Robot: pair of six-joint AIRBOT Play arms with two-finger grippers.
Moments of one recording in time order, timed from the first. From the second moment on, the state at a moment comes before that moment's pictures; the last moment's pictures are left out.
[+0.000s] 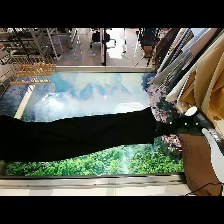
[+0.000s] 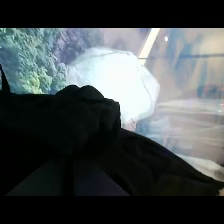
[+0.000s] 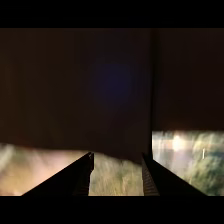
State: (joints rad) left arm 0.99 -1.73 1.71 0.81 -1.43 -1.22; right arm -0.26 -1.54 1.14 -1.03 1.28 1.23
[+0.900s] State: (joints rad) left arm 0.99 -1.71 1.71 0.70 -1.50 -1.26; right arm -0.18 -1.51 1.01 -1.02 1.18 1.08
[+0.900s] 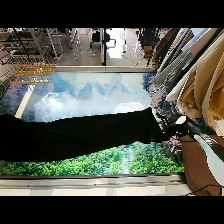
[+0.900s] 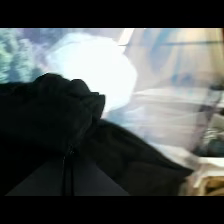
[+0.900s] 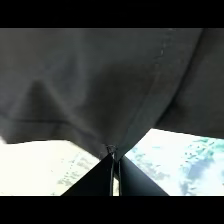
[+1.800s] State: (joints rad) left arm 1.43 -1.11 1.71 -0.83 -1.01 -1.19; right arm -0.17 -0.68 1.81 -1.47 0.92 1.52
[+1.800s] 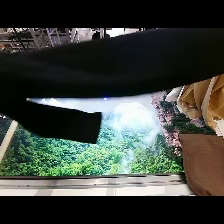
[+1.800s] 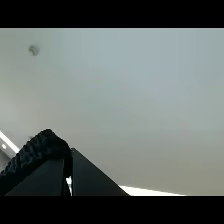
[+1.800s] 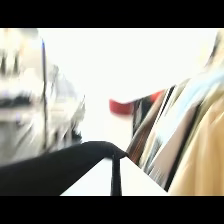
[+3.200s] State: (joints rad) left arm 0.93 -1.56 1.71 0.66 -1.10 -1.27; right arm -0.17 -1.26 1.10 -1.37 0.68 1.55
